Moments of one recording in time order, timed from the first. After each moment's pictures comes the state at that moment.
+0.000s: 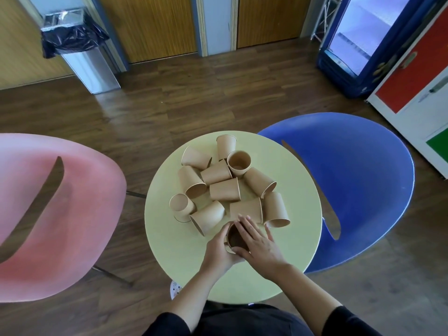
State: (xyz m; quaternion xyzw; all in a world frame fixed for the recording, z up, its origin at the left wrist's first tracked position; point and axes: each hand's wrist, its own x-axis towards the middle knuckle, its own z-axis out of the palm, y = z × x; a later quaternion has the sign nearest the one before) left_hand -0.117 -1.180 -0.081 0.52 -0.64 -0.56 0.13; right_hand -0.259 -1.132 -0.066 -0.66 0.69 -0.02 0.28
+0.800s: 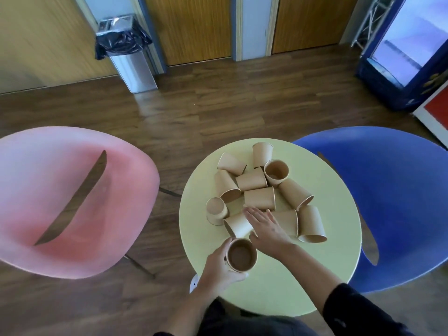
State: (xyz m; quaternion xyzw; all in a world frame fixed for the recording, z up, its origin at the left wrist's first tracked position) left_hand -0.035 -1.184 -0.077 0.56 -0.65 -0.50 0.13; right_hand -0.219 -1.218 -0.042 -0.71 0.64 -0.03 0.30
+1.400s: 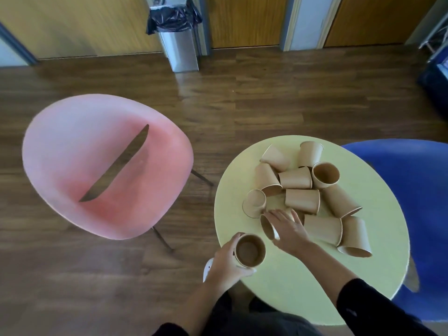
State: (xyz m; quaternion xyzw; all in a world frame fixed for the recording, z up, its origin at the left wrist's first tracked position) left_hand 0.030 -1.177 -0.083 0.61 -0.60 -0.48 0.15; right_hand -0.183 -1.237 -0.090 -0.78 0.60 0.03 0.15
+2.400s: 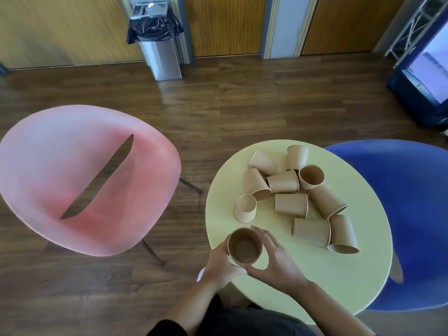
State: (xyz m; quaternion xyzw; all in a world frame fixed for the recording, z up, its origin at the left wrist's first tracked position) left_hand 0.028 -1.202 -0.075 0.60 -0.57 -0.54 0.13; right_hand -0.142 -1.176 -0.025 -0.64 0.61 -0.22 0.41
